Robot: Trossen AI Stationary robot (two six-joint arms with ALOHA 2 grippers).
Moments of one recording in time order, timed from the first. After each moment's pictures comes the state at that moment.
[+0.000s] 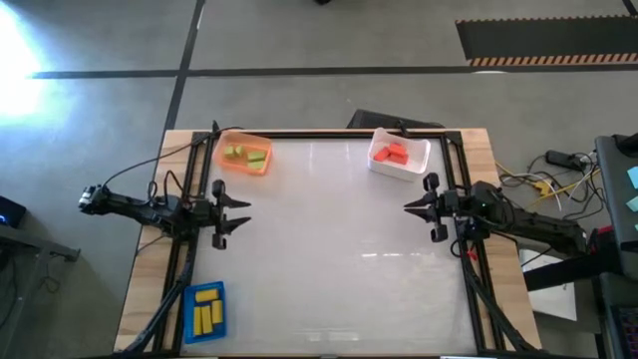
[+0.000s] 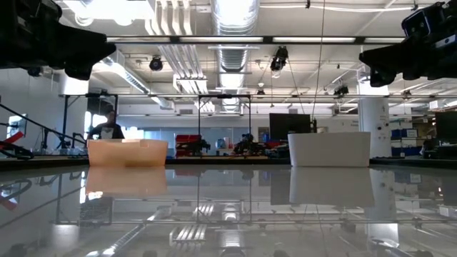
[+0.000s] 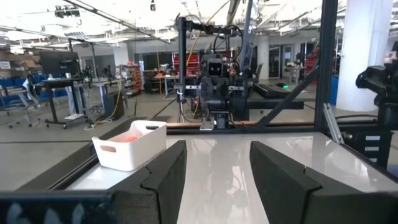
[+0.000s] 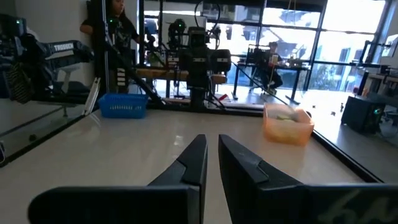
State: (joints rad) left arm -0.24 0.13 0.01 0.22 -0.32 0.09; right arm -0.28 0.07 0.01 0.11 -0.36 -0.06
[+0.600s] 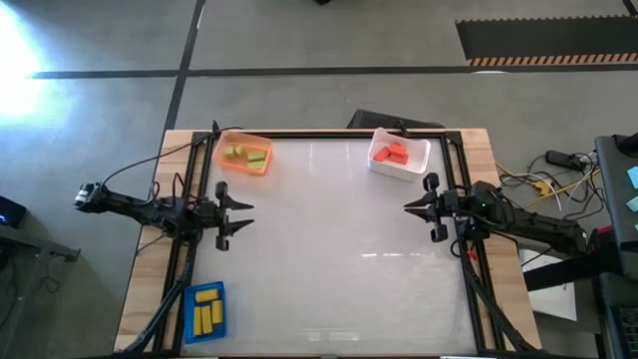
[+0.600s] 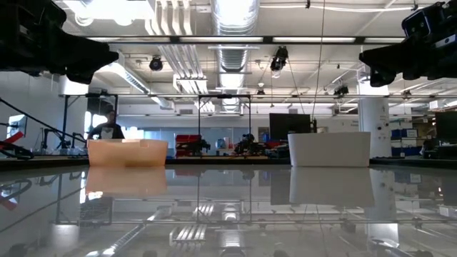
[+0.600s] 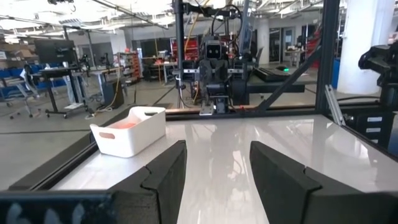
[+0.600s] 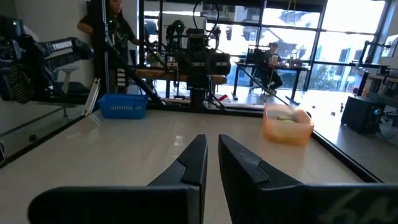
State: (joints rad) left arm -0.24 0.20 0.01 0.22 -0.32 0.09; right arm -0.28 0.07 0.01 0.11 -0.35 -0.06
